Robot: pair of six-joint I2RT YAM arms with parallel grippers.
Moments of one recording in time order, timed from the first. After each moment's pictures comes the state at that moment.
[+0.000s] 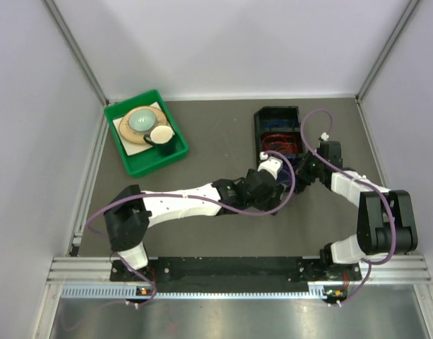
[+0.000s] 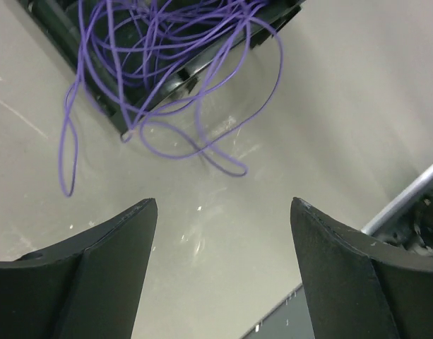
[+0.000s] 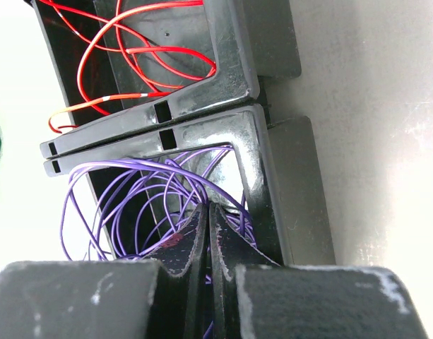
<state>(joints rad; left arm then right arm) -1.15 1.71 1.27 -0.28 -0.21 -0.54 0.04 1.45 0.68 -0.02 -0.29 0.62</state>
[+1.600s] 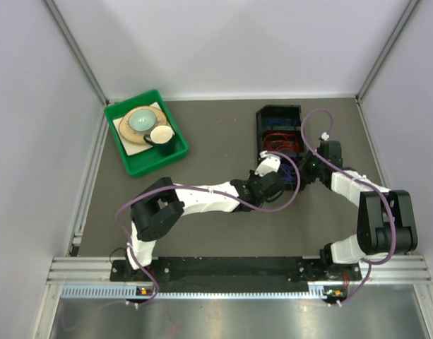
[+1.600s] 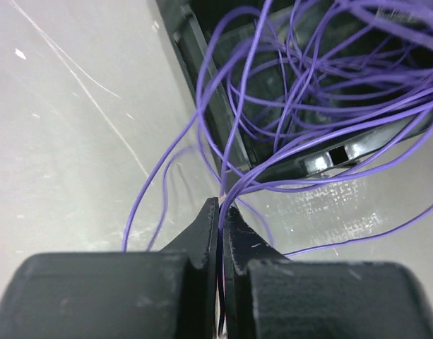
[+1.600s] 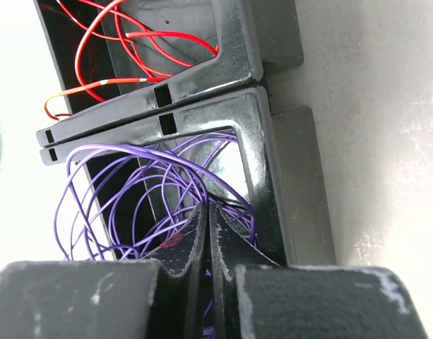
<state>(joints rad) -1.14 1.96 1.35 -0.21 -0.62 -0.49 0.04 1.45 0.69 -0.03 -0.28 0.62</state>
